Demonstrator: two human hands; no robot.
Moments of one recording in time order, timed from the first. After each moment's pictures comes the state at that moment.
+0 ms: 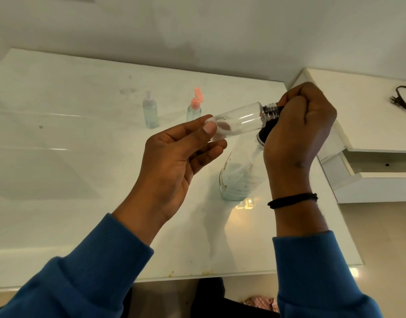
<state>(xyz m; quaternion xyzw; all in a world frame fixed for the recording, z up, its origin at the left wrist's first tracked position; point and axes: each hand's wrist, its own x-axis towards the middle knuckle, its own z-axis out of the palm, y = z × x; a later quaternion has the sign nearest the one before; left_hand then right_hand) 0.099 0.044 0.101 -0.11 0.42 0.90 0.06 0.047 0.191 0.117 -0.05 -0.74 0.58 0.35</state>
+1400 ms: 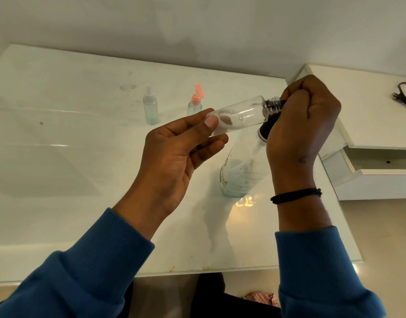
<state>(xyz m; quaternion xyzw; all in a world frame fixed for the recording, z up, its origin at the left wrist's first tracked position) 0.100 0.044 0.103 -0.10 0.42 0.90 0.06 0.047 0.193 0.117 -0.04 -0.74 0.57 0.35</state>
